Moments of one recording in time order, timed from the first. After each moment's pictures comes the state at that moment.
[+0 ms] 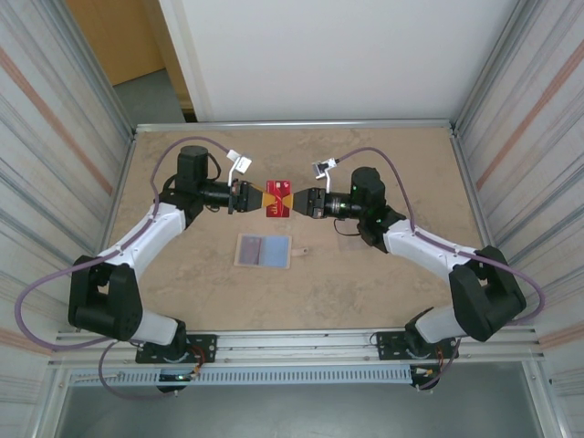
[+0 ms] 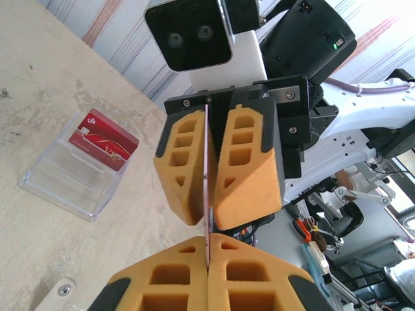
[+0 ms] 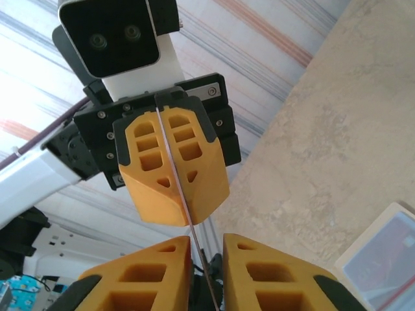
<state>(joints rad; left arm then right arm) -0.28 1.43 1.01 -0.07 1.29 -0.26 0.58 1.42 0.84 0.49 -0.81 0.91</state>
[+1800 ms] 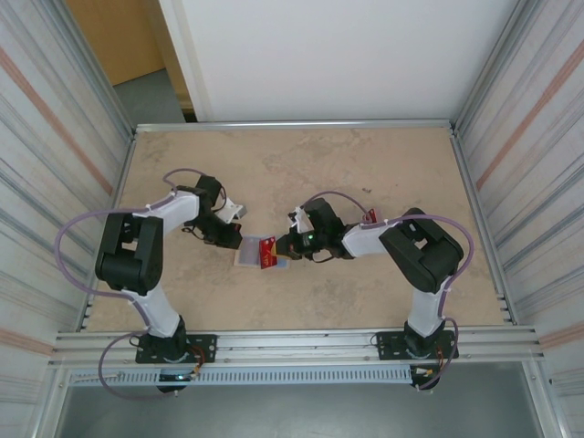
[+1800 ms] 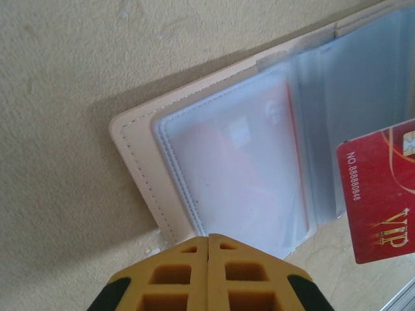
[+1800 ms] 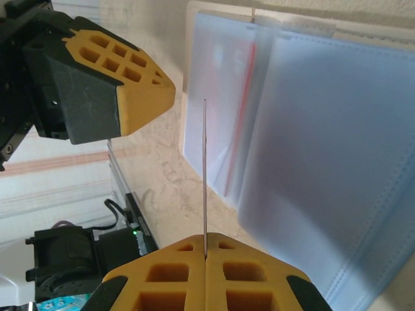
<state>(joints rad) -0.23 1.75 1.05 -0.82 0.46 0.16 0.73 1.86 0.84 0.32 -0.70 0.97</state>
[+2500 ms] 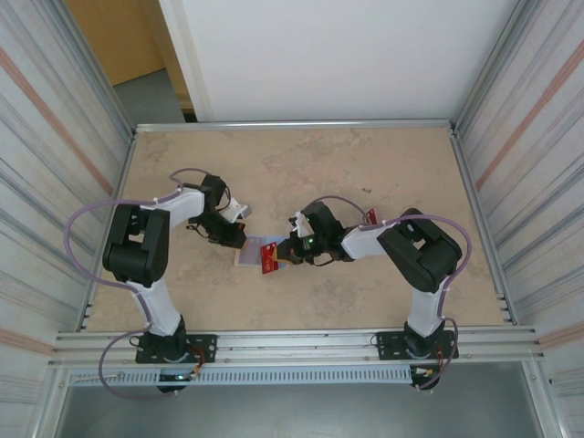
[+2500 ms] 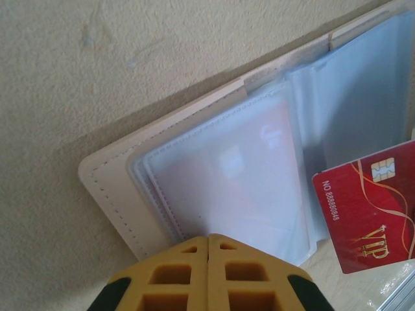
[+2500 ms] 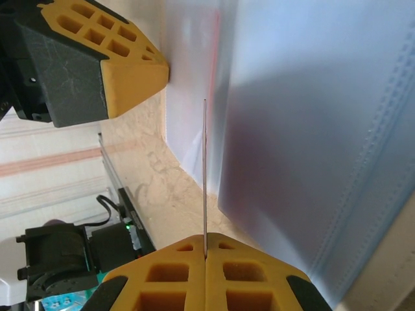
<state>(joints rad) -0.24 1.82 1.09 -0.82 0.49 0.19 0.75 1.86 0.82 0.31 -0.70 0.99</state>
